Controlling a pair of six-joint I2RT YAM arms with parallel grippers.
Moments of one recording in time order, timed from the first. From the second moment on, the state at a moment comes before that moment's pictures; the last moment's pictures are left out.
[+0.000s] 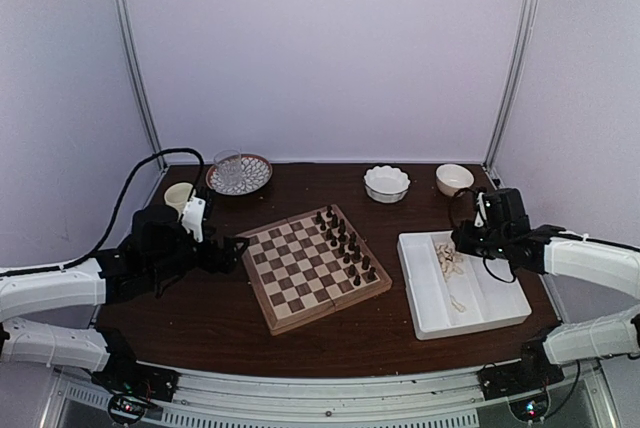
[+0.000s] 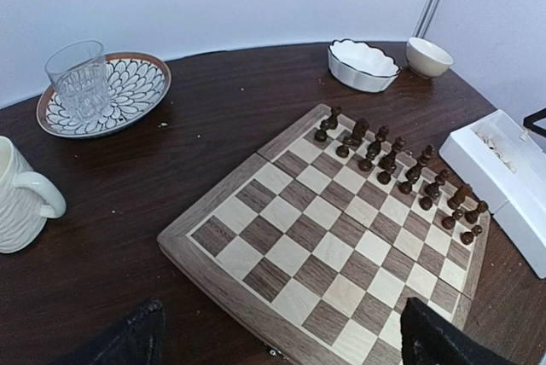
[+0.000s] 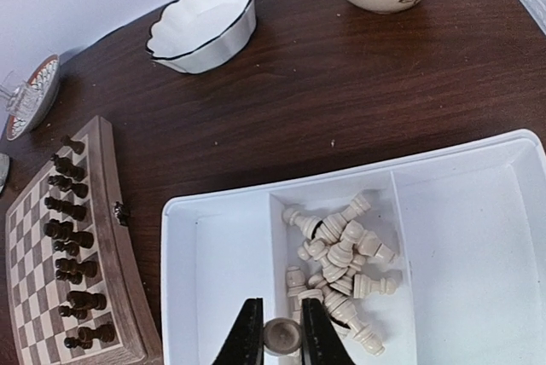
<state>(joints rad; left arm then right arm) -0.72 0.99 0.47 0.13 -0.14 -0.24 0.39 1.13 0.57 -0.15 0.12 0.54</state>
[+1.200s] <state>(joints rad) -0.72 0.98 0.45 0.13 -0.21 -0.27 1.07 1.33 0.66 0.27 0.02 0.17</state>
